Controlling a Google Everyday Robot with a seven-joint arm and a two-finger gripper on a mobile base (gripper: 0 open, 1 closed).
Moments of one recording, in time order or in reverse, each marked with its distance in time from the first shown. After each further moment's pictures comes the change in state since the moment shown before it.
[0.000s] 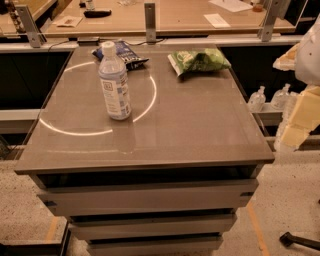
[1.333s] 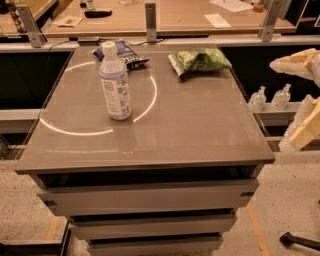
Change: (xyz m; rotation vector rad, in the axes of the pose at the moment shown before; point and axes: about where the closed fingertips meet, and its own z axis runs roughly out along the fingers) arm -0.005 -0.003 0.006 -0.037 -0.404 -0.059
